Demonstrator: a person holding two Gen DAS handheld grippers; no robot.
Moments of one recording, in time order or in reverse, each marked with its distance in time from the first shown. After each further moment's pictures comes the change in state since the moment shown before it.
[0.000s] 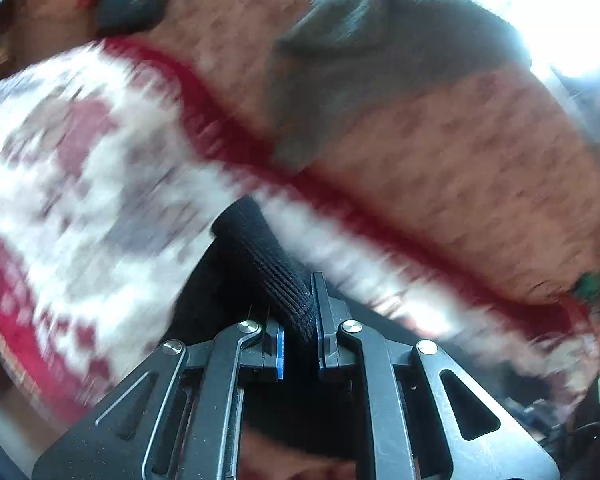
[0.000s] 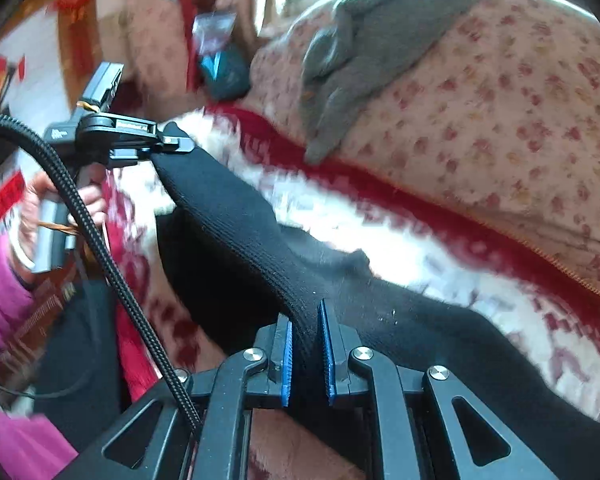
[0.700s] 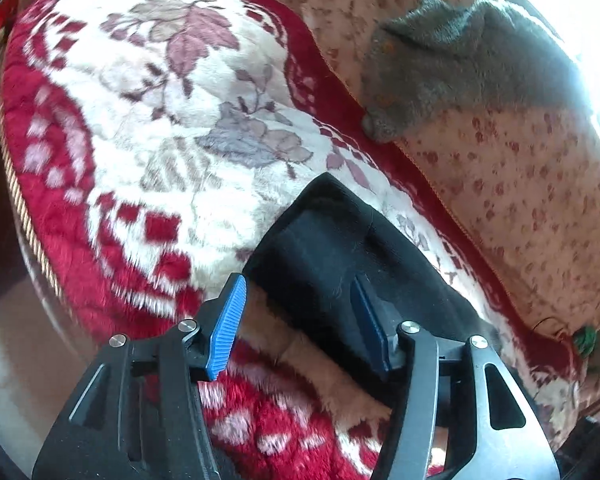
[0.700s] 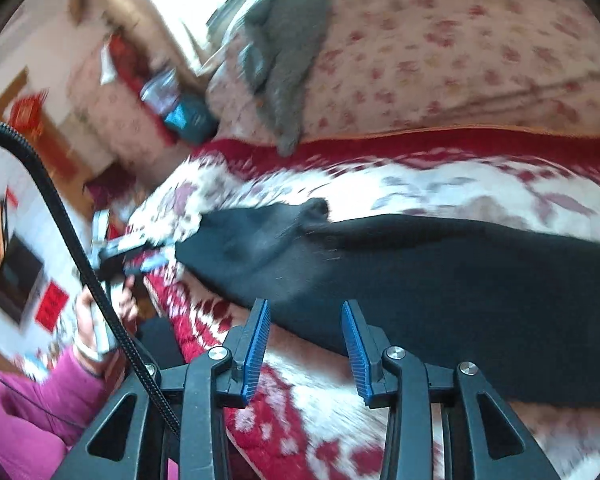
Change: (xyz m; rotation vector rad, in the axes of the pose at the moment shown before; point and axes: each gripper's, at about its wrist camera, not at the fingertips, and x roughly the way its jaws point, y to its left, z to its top) left arm -0.024 0.072 -0.049 -0.267 0.041 0.018; right arm -0.075 -0.066 -0.068 0.468 -0.058 0.157
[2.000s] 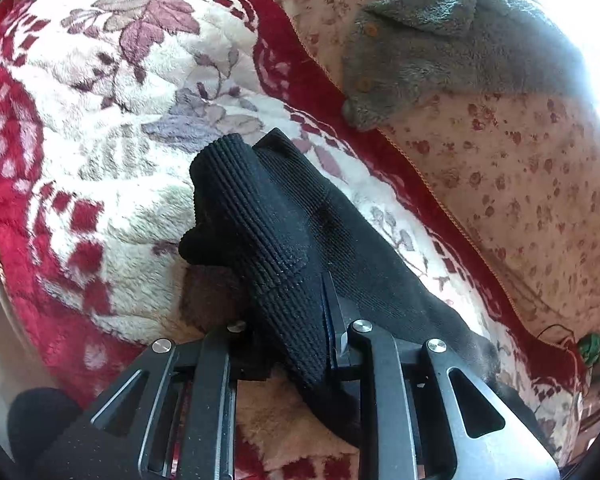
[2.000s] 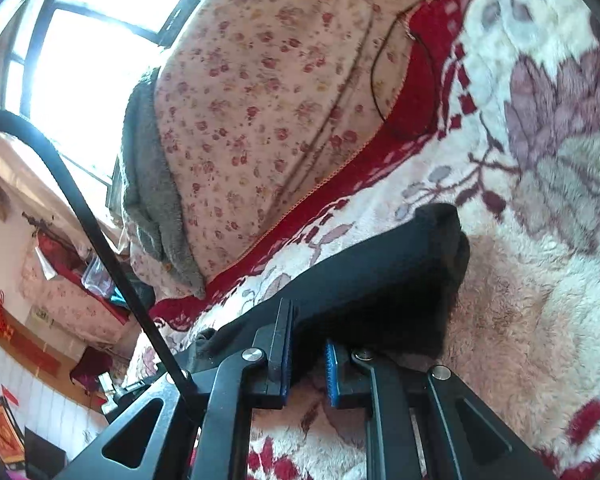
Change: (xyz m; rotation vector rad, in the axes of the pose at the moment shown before) left arm 0.042 -0.049 -0.006 0.017 -0.008 0.026; right arm -0.135 -0.131 -0.045 0.485 -0.376 -0.144
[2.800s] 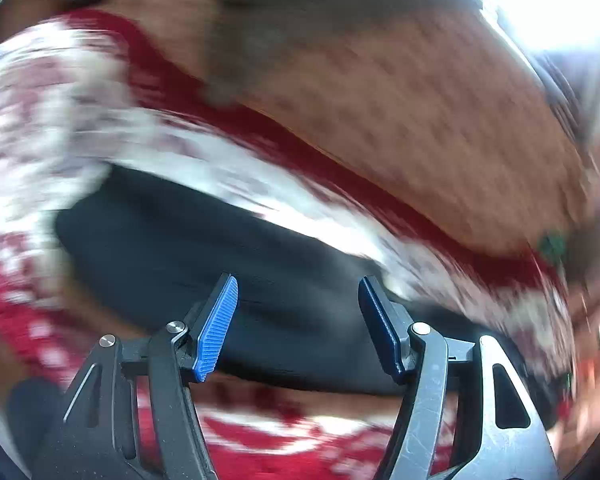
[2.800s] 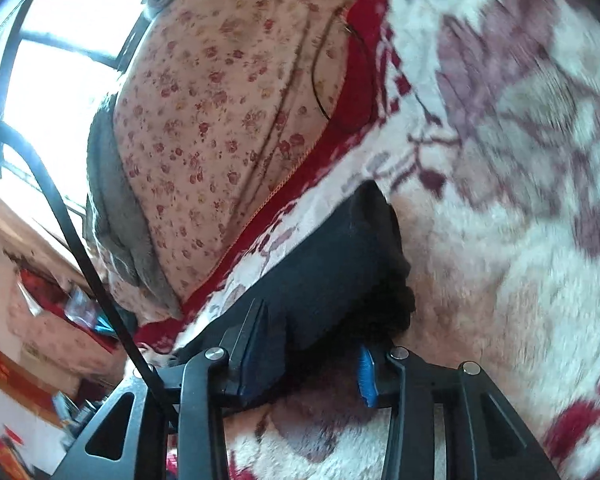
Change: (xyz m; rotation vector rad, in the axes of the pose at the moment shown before) left arm -0.047 -0.112 -0.044 0.340 0.127 -0.247; right arm 0.005 -0.040 -0.005 0.105 -0.050 -0.081
